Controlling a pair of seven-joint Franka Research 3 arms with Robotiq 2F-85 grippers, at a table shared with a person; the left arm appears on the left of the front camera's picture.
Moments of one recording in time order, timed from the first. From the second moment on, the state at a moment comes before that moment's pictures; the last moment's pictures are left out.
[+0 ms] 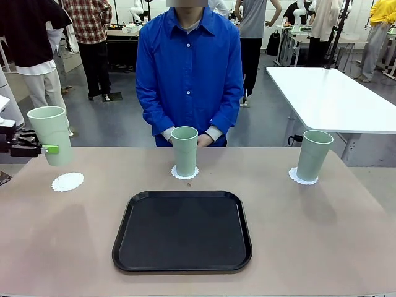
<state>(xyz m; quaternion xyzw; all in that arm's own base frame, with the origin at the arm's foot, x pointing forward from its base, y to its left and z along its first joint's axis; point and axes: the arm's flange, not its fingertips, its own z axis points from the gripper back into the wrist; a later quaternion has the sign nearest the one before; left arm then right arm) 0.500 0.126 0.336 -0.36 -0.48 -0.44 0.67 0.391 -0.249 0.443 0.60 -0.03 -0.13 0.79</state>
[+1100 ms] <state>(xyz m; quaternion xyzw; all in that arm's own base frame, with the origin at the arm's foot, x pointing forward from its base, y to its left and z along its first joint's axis) 0.523 0.144 0.260 -0.41 -0.48 -0.44 0.64 0.391 -0.249 0.443 0.60 -0.03 -0.13 0.79</state>
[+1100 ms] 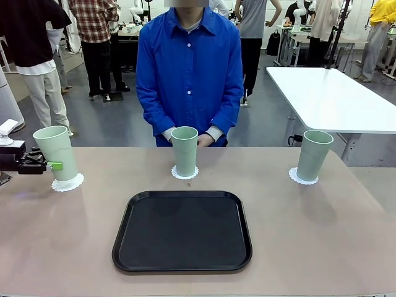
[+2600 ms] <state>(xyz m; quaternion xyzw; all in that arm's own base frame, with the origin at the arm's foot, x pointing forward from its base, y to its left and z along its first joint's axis) 0.525 0.150 0.235 -0.41 -0.47 -0.47 0.63 0.391 -0.249 0.443 0.60 -0.03 -0.13 0.79</state>
